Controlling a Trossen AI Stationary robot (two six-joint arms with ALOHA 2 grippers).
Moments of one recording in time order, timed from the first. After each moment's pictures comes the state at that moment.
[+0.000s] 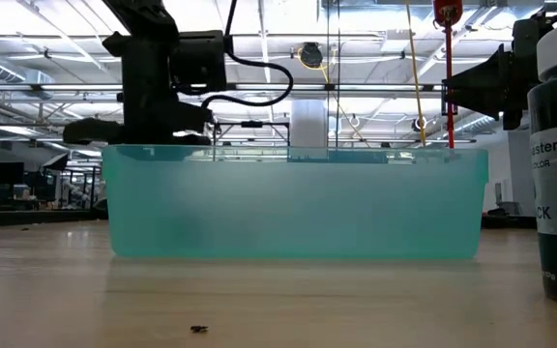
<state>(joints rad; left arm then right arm) 0.09 1.64 1.01 -0.81 -0.02 0.62 0.18 0.03 0.01 0.13 0.73 0.17</state>
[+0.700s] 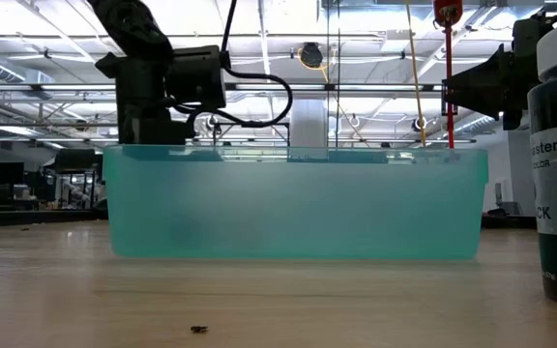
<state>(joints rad) 0.07 1.70 0.92 -0.62 0.02 0.99 0.18 0.03 0.02 0.13 0.73 0.17</state>
